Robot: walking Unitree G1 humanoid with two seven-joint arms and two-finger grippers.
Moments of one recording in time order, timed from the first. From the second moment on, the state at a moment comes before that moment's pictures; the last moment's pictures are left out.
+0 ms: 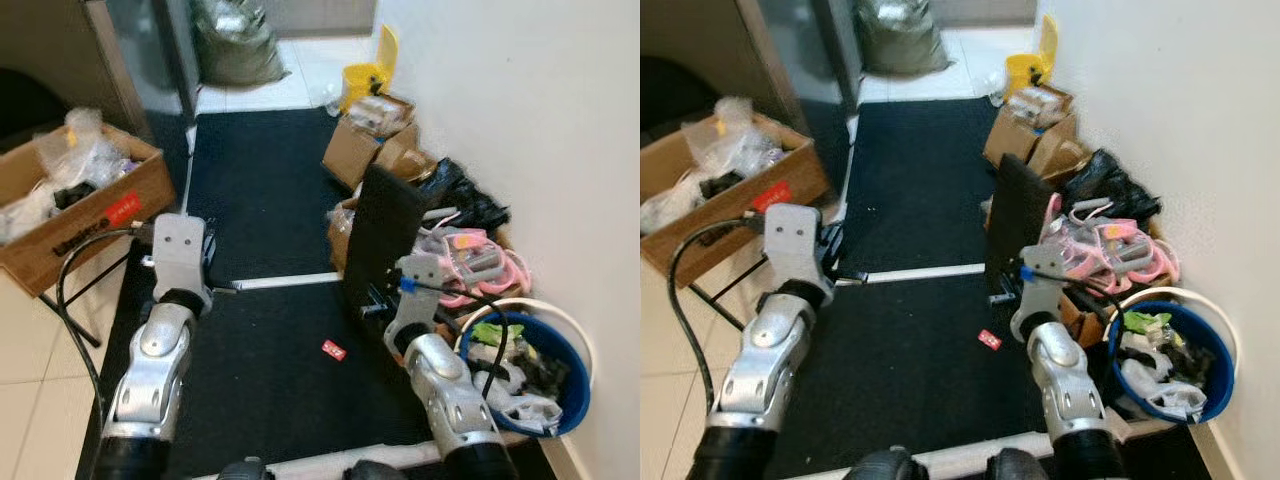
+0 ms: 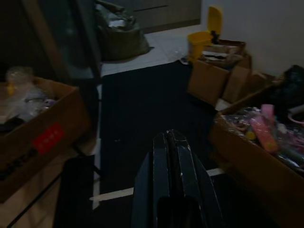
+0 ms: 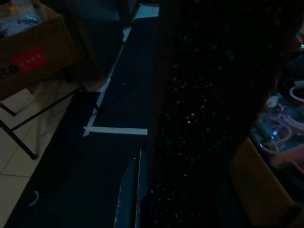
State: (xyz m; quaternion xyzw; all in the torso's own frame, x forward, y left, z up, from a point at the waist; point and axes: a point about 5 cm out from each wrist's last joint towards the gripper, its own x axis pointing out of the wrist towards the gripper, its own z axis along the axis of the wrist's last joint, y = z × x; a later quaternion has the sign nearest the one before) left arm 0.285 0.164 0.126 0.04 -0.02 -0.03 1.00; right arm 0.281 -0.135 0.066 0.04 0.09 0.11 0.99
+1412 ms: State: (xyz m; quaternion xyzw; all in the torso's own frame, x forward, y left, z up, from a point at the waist) left arm 0.297 0.190 0.121 0.04 -0.02 -0.02 1.00; right arm 0.279 -0.137 0.064 0.04 0.09 0.10 0.99
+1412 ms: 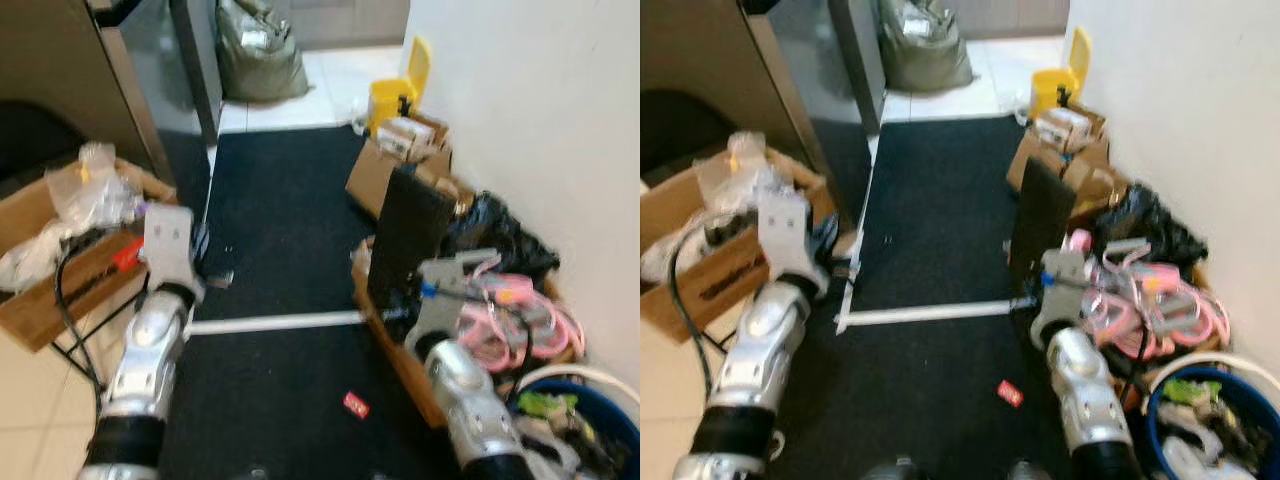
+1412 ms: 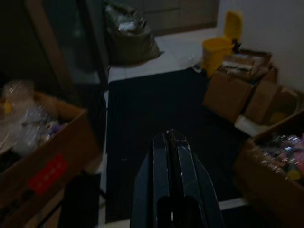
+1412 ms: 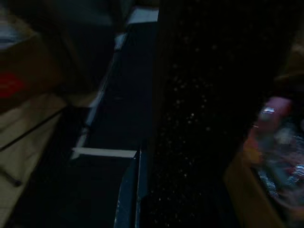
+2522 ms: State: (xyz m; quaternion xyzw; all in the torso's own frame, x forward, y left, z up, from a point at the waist) left arm 0.280 0.177 0.119 0.02 0.00 -0.01 1.00; right arm 0.287 -0.130 0.075 0.02 0.07 0.12 0.99
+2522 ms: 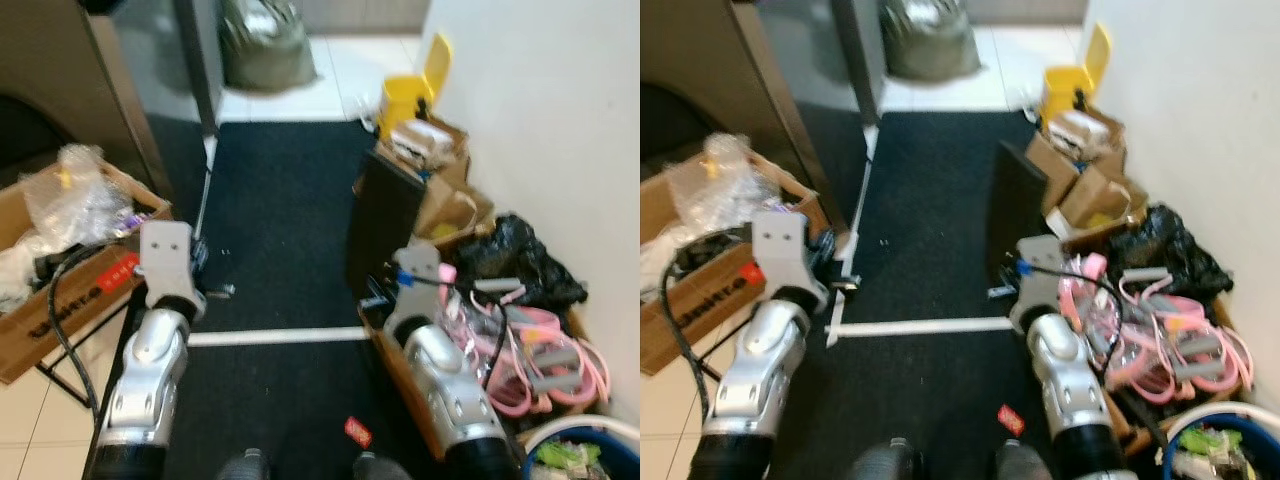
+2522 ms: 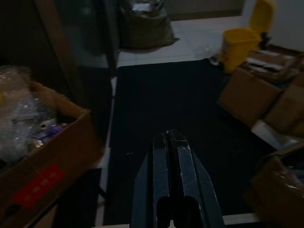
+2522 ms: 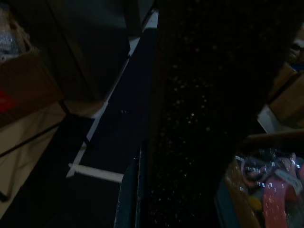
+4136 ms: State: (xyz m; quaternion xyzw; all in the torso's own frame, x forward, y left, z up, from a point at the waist) left arm 0.284 0.179 0.124 0.02 0.00 -0.01 1.00; right arm 0.289 -0.130 0.075 0.01 0.07 0.12 0.99
